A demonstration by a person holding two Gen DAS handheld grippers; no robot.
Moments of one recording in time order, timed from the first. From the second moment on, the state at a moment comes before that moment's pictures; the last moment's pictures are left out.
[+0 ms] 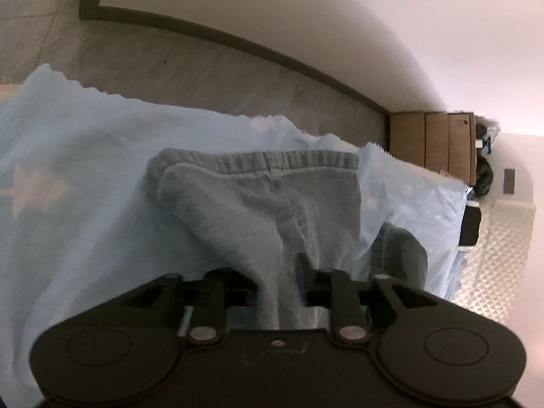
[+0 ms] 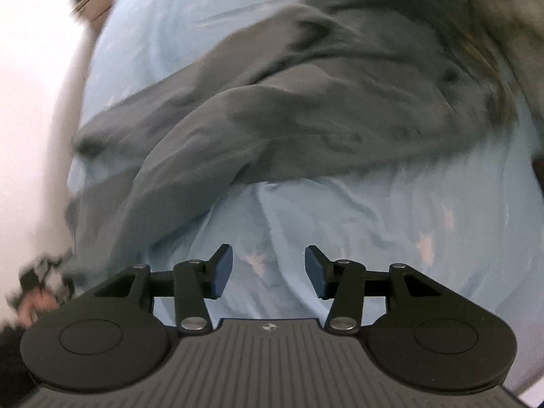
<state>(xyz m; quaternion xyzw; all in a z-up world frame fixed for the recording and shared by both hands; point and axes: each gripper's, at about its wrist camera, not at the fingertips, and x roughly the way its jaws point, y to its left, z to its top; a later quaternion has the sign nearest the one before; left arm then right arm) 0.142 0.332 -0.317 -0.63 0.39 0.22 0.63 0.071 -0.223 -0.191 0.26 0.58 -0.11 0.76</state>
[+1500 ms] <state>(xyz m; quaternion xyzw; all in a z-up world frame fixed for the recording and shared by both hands) 0.093 0.287 -0.263 -0.51 0.38 0.32 0.70 0.026 -0.499 -0.275 0.42 0.42 -0.37 0.71</state>
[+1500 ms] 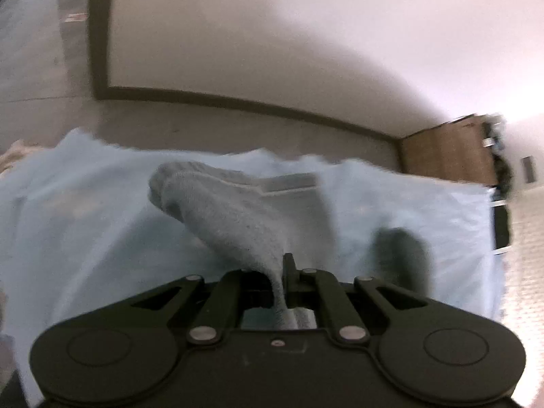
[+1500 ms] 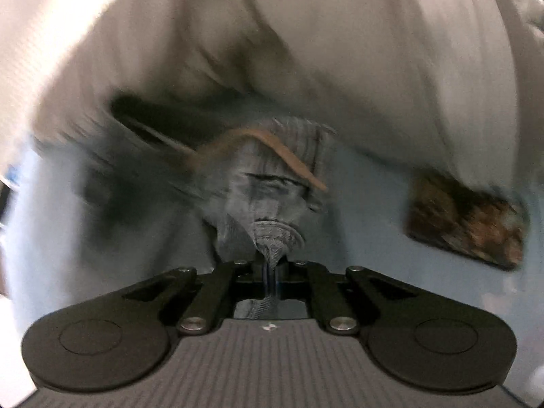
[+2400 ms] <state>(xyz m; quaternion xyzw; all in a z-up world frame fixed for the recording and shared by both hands) 0.086 0.312 -0.231 -0.60 0.43 0.28 0.62 0.037 -0.357 -0.207 0.31 0.47 -0.33 0.76</state>
